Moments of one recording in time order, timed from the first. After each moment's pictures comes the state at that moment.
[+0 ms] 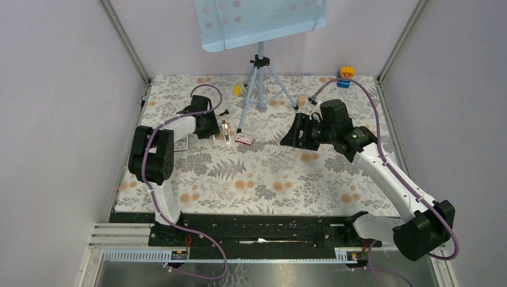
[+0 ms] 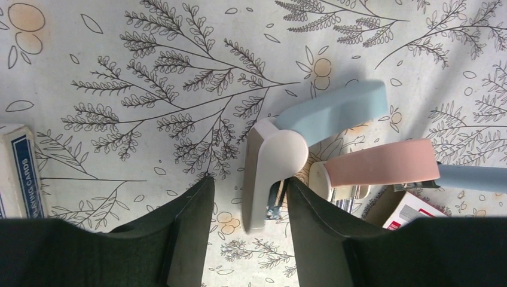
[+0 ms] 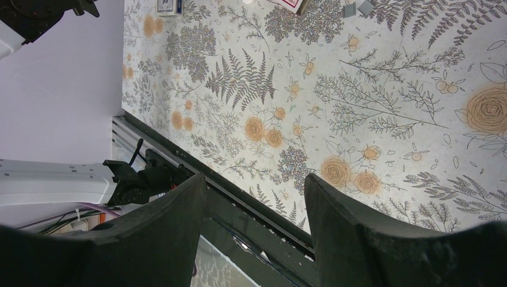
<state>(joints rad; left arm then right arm) -0.18 1.90 1.21 -0.32 0.00 -0.47 0.46 1.20 1.10 -0.60 -0.38 0.62</state>
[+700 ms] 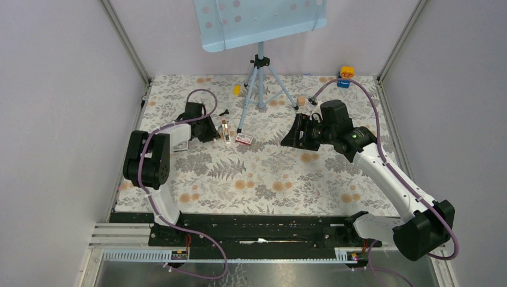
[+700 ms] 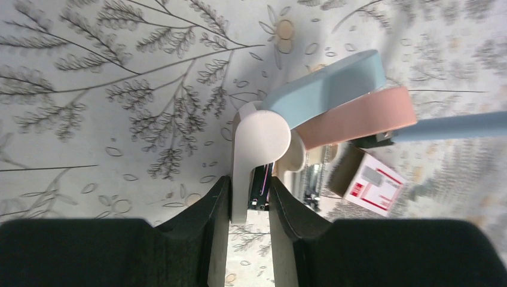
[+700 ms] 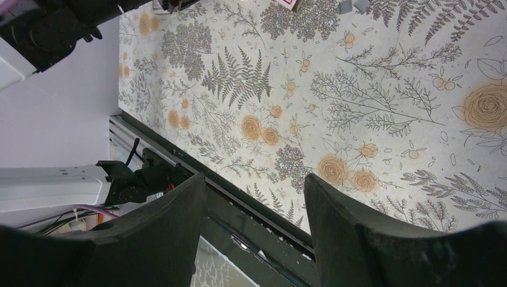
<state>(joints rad) -0.13 1.82 1.02 -0.10 0.24 -0.56 0.46 1.20 1.09 -0.60 -0.38 0.61</state>
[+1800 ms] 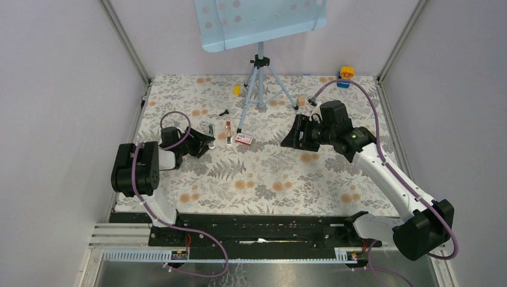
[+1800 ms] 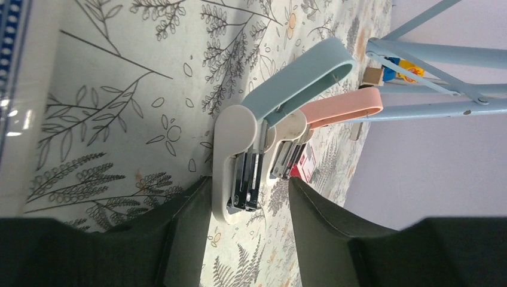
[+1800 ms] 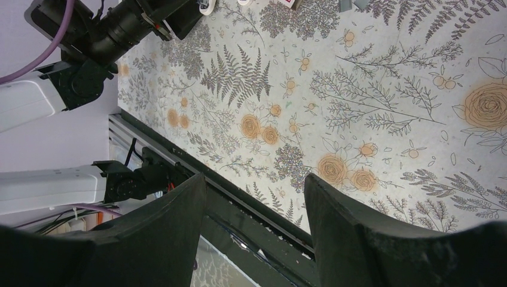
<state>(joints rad) 0.08 1.74 0.56 0.56 0.57 -1.02 0.46 1.21 1.08 -0.60 -0.38 0.61</state>
